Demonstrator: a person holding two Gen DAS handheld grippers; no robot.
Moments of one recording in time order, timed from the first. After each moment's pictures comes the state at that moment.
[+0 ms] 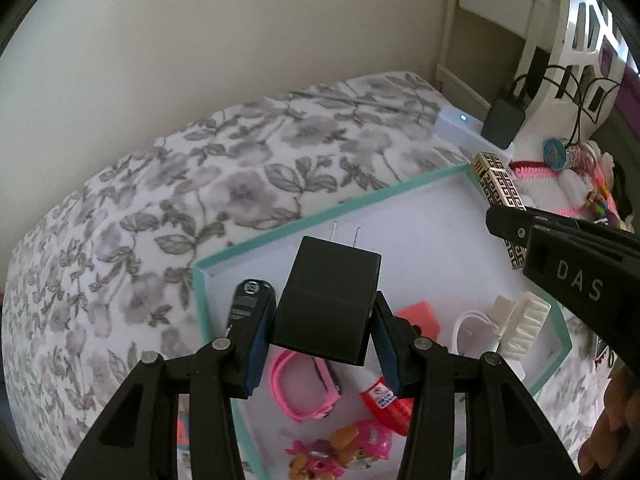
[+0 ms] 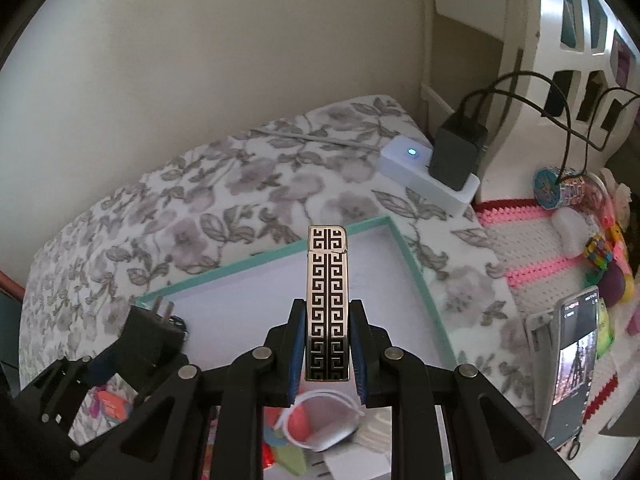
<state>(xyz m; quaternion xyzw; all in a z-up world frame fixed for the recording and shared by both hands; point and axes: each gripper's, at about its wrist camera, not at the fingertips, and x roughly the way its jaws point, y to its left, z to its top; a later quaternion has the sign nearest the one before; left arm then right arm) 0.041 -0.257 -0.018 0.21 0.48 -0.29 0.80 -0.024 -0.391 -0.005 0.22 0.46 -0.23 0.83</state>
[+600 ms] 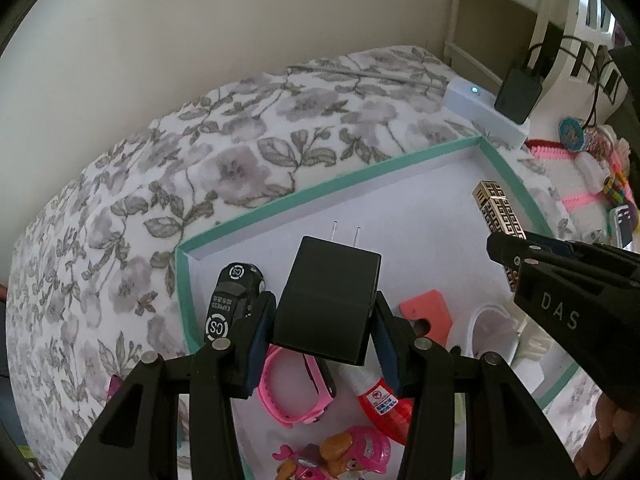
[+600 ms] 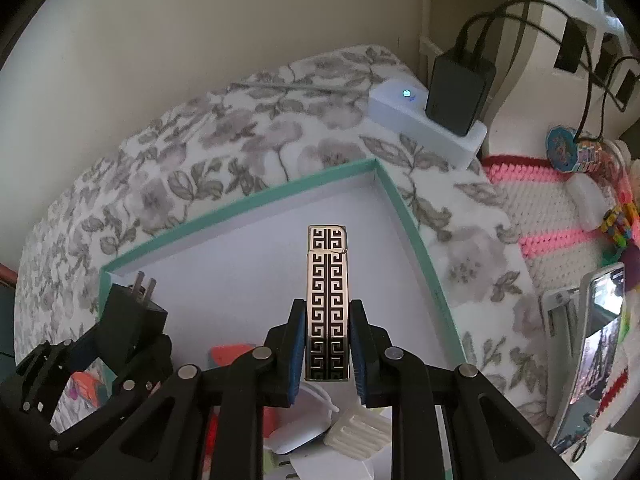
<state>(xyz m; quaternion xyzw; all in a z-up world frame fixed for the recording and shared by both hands) 0.041 -0.269 -0.046 0.23 0.50 -0.26 0.80 -0.025 -0.403 -0.052 0.23 0.51 -0.21 0.80</state>
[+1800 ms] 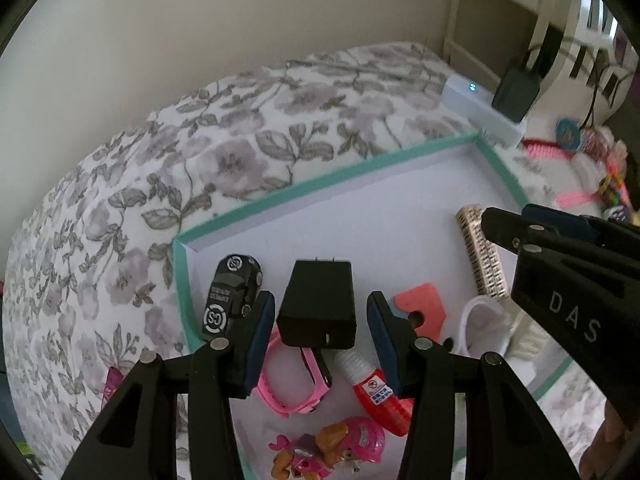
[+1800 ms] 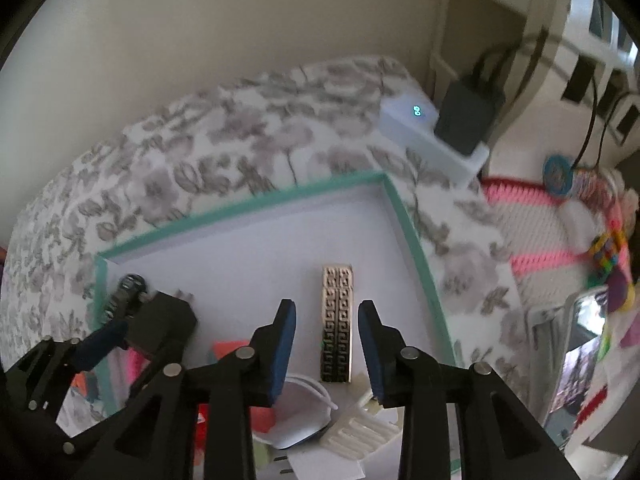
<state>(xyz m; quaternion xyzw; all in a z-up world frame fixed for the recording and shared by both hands) 0.041 -0.263 -0.037 0.21 0.51 -0.27 0.79 -0.019 -0.393 -0.036 0.18 0.51 -0.21 0.81</state>
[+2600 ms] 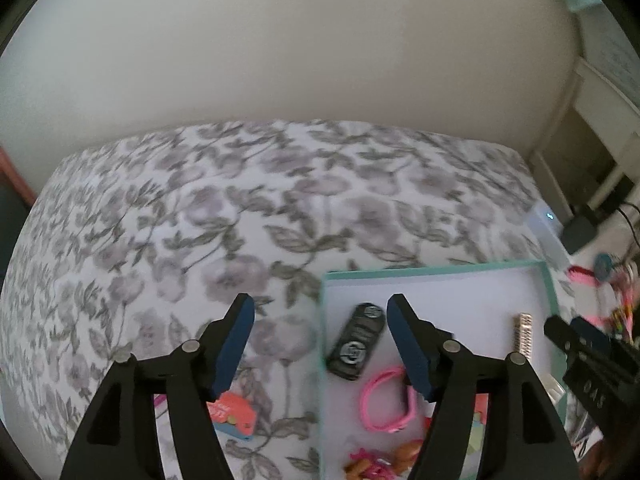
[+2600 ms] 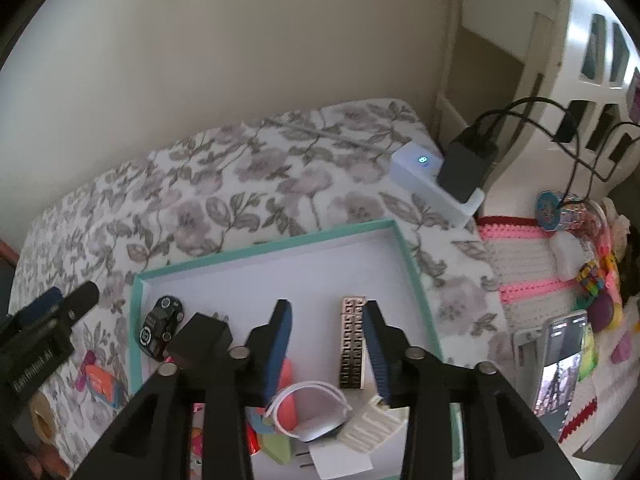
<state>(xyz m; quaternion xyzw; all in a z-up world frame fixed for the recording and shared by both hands) 0.099 -0.168 0.011 0.08 0.49 -0.14 0.86 -0.017 -0.379 -0.002 0.17 0.48 -0.21 0.83</state>
